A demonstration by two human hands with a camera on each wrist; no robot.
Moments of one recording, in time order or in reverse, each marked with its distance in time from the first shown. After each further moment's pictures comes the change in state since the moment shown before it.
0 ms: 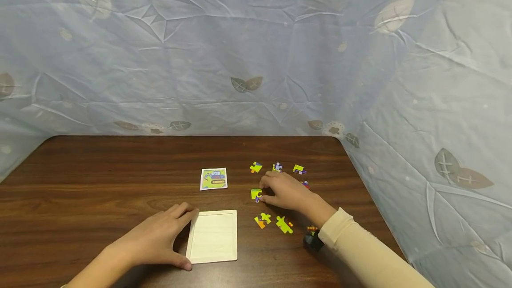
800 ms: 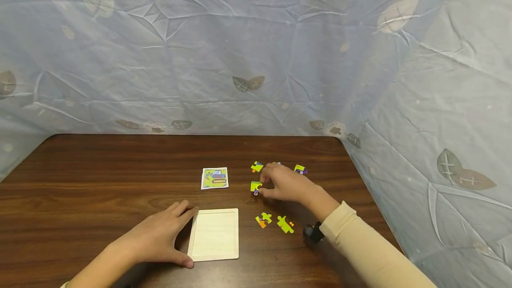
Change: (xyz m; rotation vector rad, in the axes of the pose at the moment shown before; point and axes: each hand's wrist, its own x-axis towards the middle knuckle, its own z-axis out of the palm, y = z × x) left_hand 0.001 0.000 -0.002 -0.053 -0.054 -0.055; right_hand 0.011 0.001 -0.022 0.083 0.020 -0.009
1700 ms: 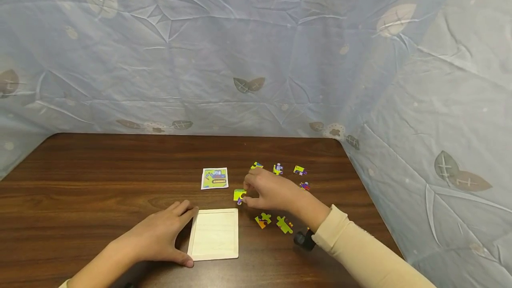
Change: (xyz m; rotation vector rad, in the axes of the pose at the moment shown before) left_hand -0.001 0.004 -0.002 -0.022 -0.024 -0.030; right_hand 0.008 -0.051 -0.005 -0.064 -0.029 -0.126
